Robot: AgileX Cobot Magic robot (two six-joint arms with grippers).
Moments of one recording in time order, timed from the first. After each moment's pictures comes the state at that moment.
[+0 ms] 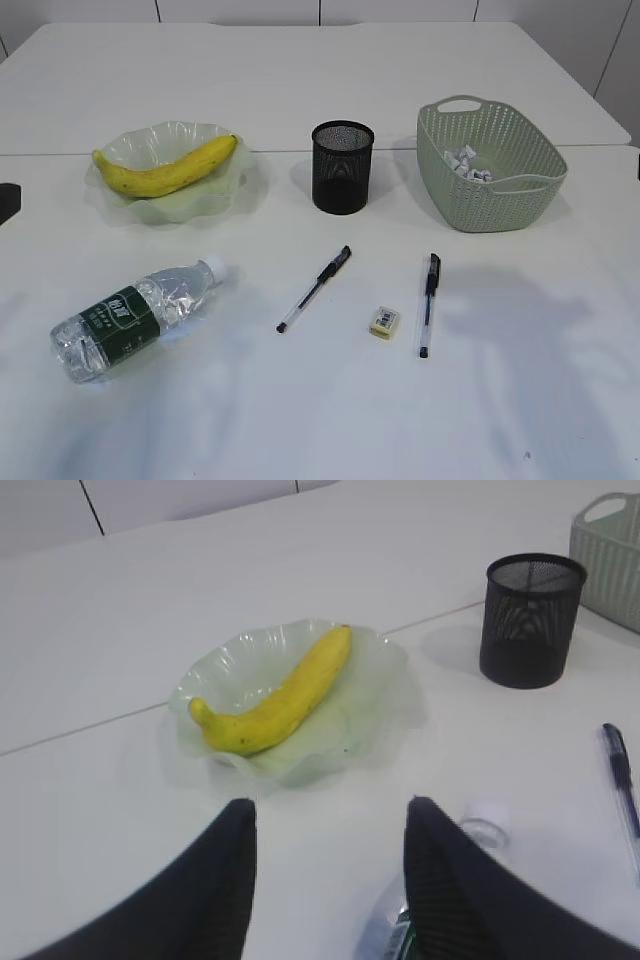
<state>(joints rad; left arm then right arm) -0.16 1.03 -0.38 0.35 -0.27 -0.23 0.00 1.08 -0.65 0.07 0.18 -0.17</state>
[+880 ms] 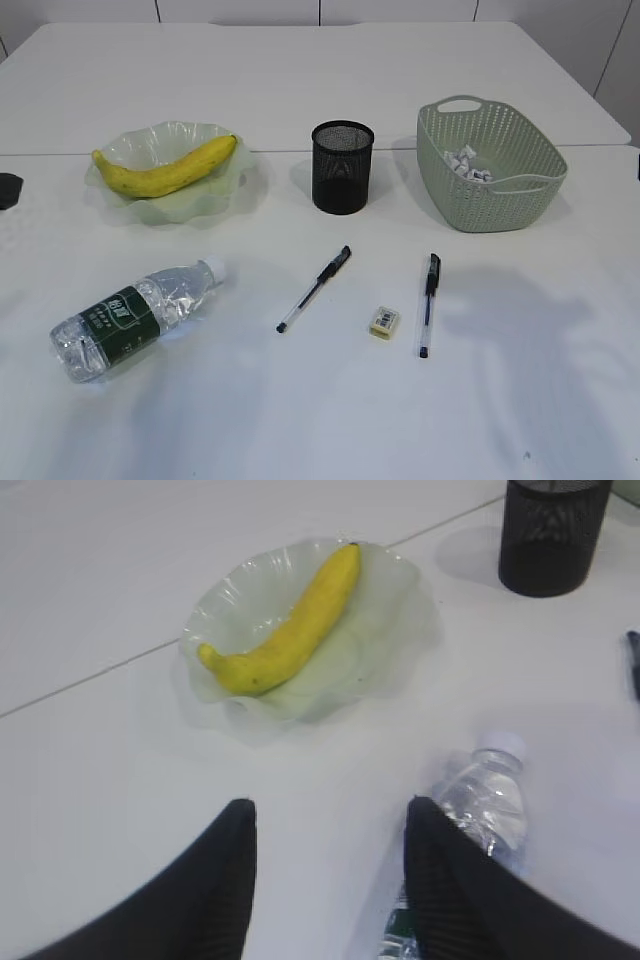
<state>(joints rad) -0.27 1.03 -0.58 0.42 0.14 -0.25 0.00 1.08 -0.65 0.07 0.18 -0.17</state>
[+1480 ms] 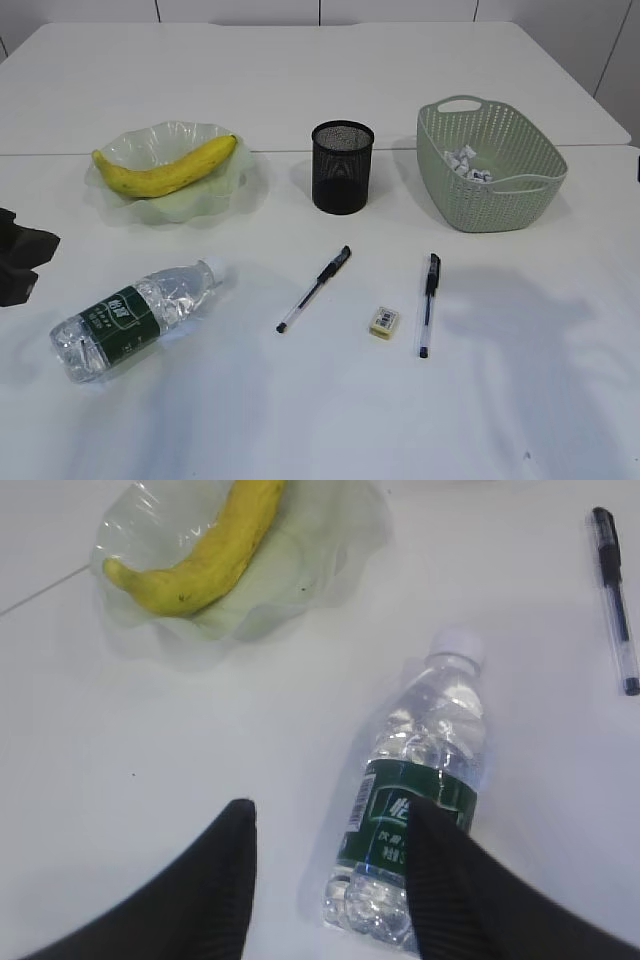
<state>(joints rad) -0.36 1.13 -0.58 0.42 0.23 -0.25 0.00 1.08 -0.65 0.07 0.18 -0.17</state>
